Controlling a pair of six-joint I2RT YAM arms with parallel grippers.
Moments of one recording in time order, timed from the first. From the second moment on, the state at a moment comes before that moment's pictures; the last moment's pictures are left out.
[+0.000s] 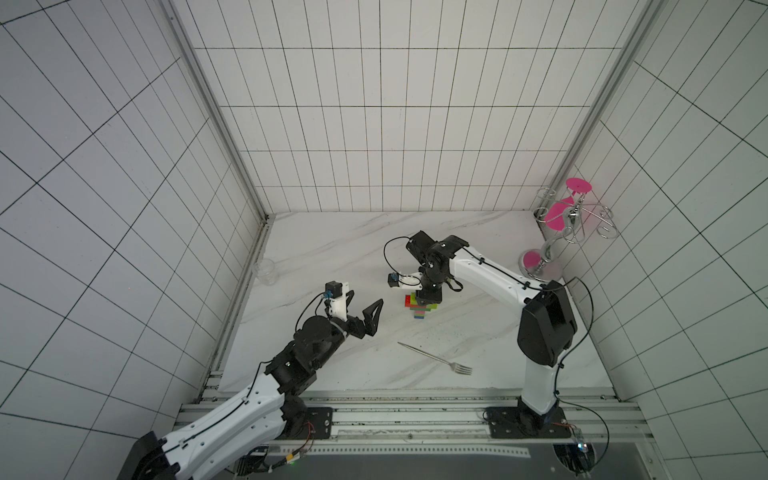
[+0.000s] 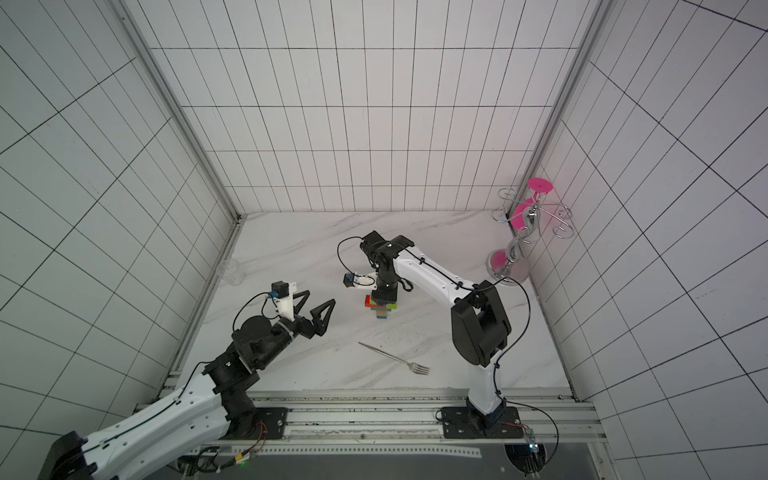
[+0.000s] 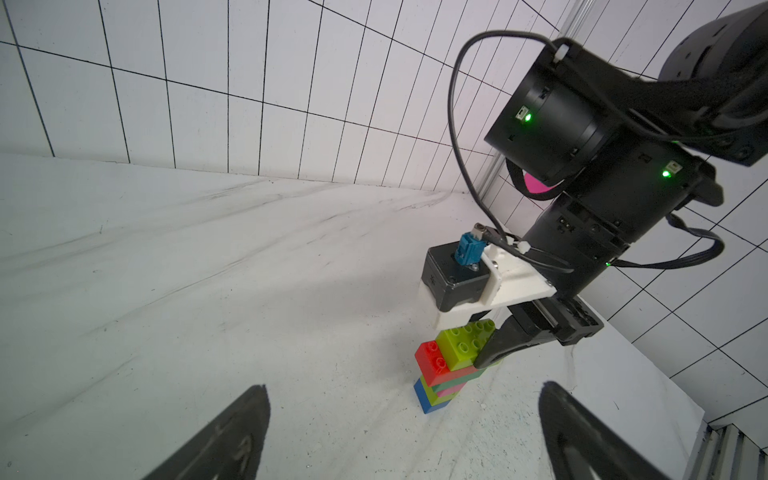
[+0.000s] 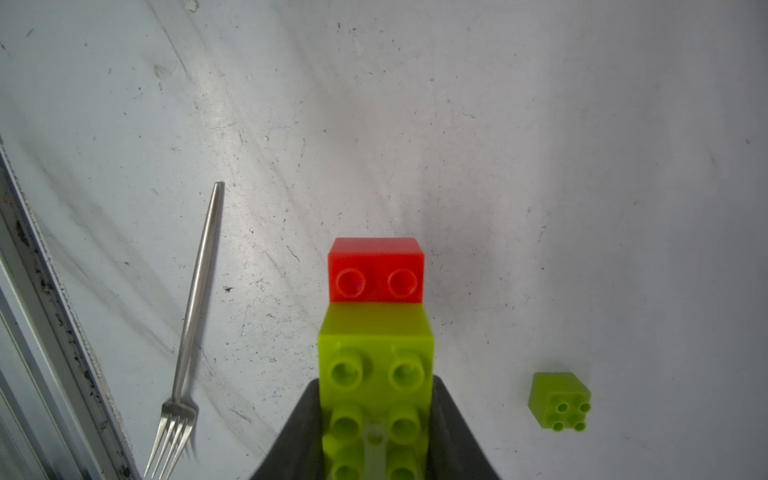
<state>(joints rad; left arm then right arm) -0.74 0.70 0.33 0.23 -0.15 -0.40 0.69 1.91 1.66 -1.14 -0.11 -0.85</state>
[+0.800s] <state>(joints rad) -0.74 0.72 0.33 0.23 -0.16 -0.38 0.69 1.99 1.81 -1.26 -0.16 -0.92</state>
